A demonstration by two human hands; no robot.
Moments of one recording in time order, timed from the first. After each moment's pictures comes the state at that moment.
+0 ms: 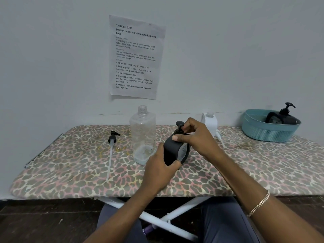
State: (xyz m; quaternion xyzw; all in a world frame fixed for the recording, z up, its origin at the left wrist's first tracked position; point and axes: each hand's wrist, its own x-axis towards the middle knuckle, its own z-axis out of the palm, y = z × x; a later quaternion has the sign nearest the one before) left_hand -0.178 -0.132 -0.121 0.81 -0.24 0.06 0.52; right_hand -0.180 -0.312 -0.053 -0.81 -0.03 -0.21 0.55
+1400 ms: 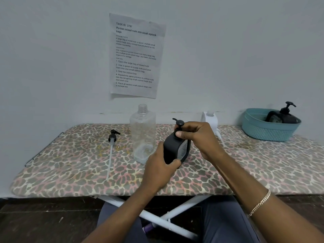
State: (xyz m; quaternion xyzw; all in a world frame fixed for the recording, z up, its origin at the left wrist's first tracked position) left_hand -0.176 -0.133 -0.123 0.81 -0.24 0.06 0.53; right_hand -0.180 -0.311 -0.055 -0.74 -0.03 -0.19 0.64
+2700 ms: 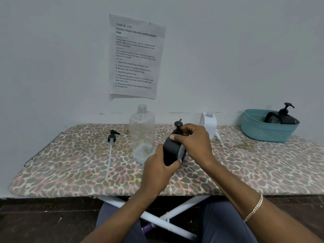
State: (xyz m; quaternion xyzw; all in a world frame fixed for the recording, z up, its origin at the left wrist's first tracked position) left_hand -0.179 -0.132 -0.127 0.82 -0.25 0.11 0.50; right_hand -0.193 -0.282 -0.054 -0.80 0.06 -0.29 0.52
